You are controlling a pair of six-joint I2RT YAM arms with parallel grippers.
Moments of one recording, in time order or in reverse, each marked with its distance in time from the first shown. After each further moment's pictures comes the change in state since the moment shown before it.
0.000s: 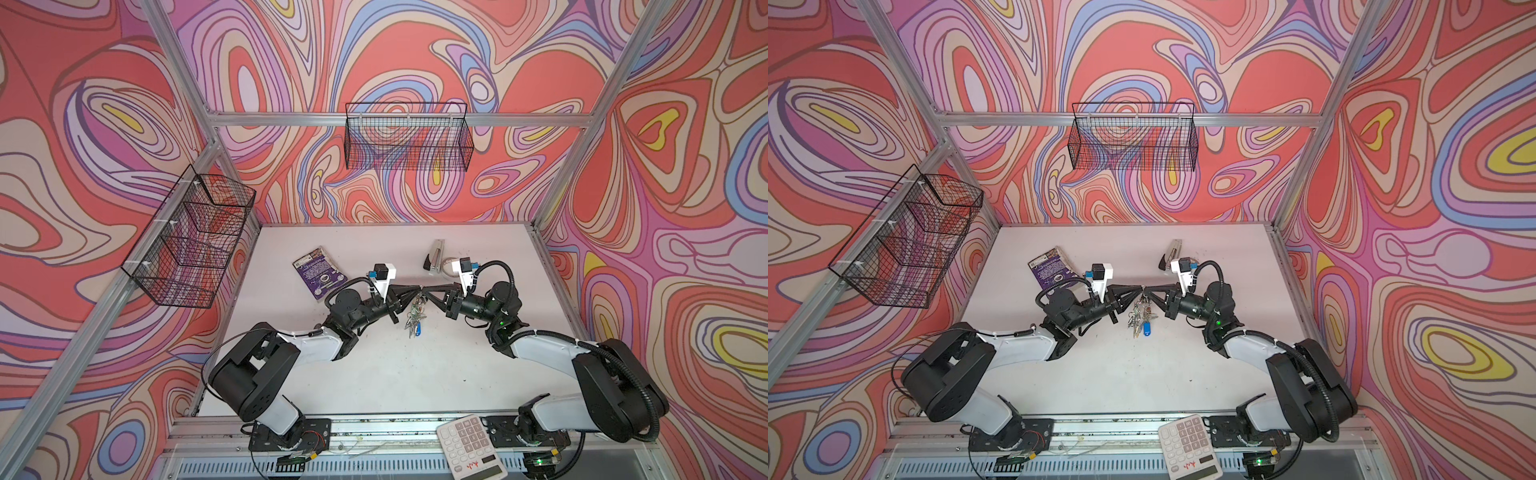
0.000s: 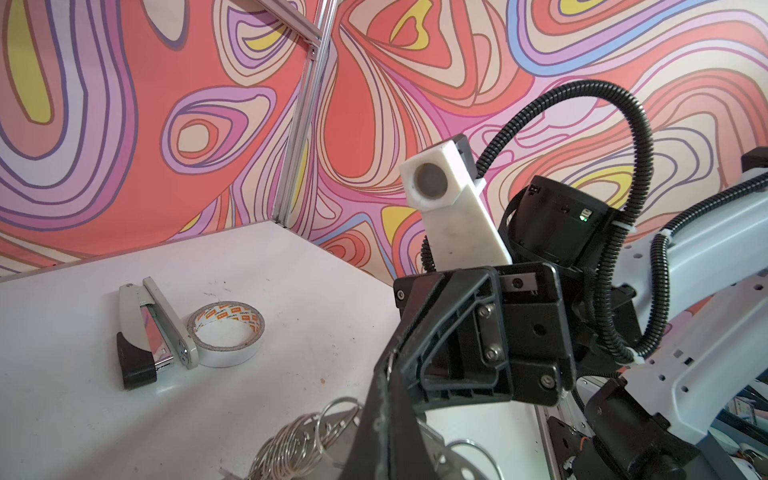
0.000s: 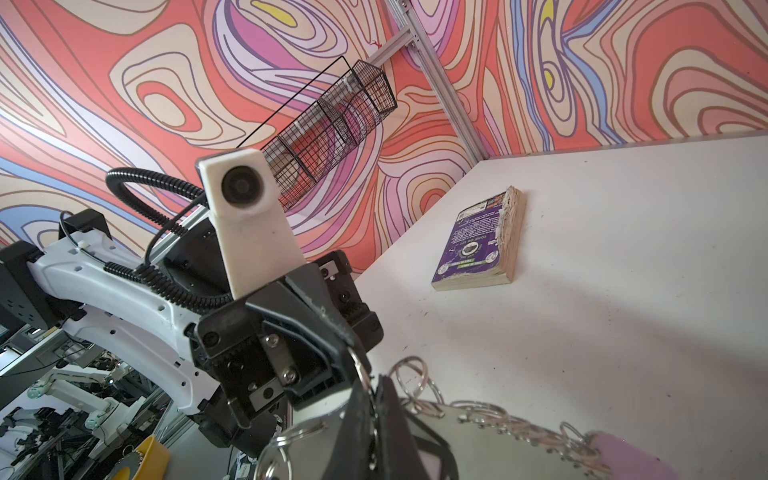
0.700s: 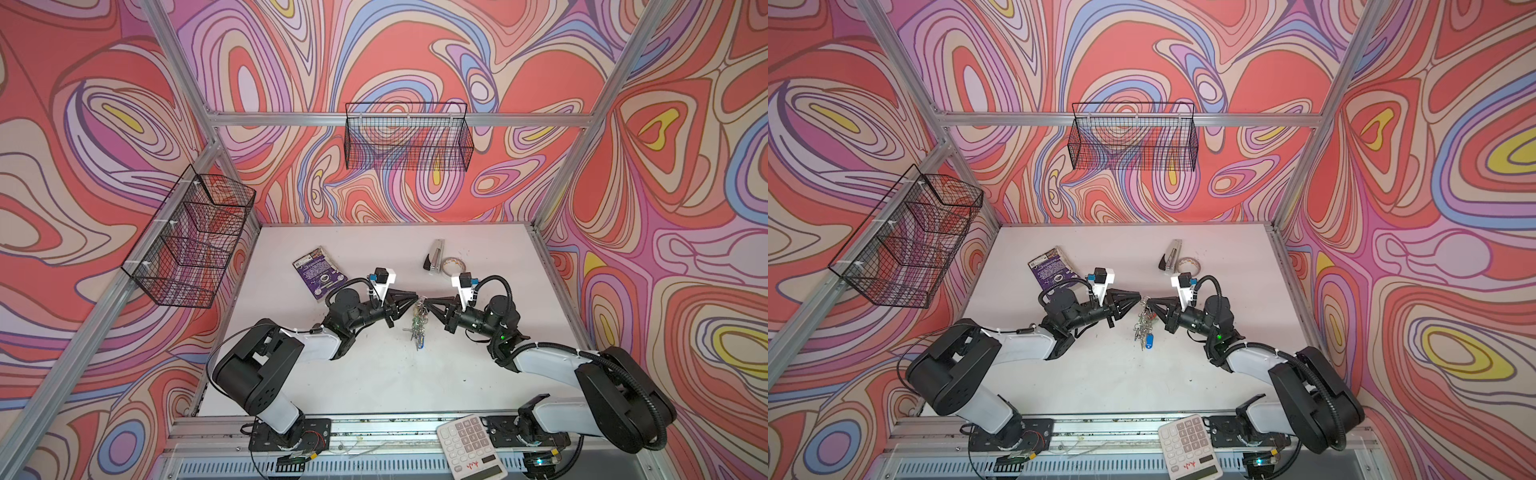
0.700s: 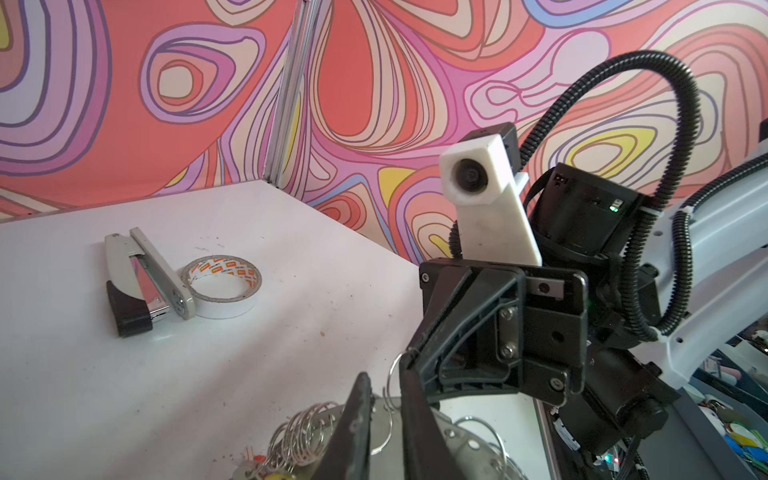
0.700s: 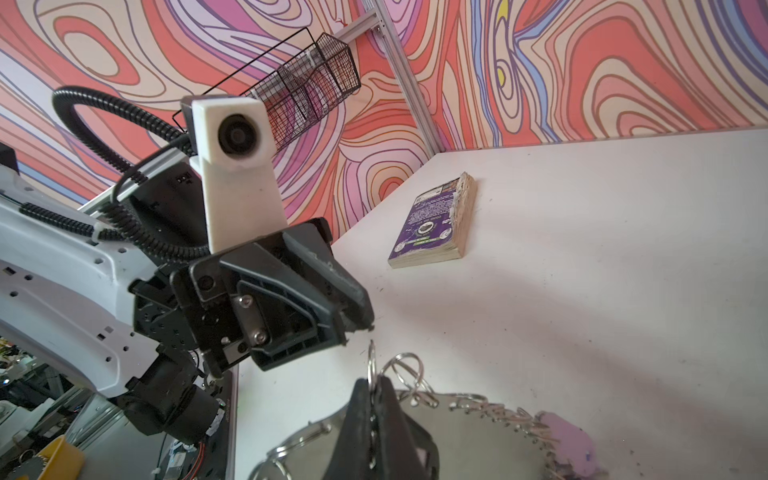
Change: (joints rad) left arm 0.040 0.028 -0.027 -0.055 0.095 0.029; right arm 0.048 -0.059 -0.131 -0.024 0.157 -0.184
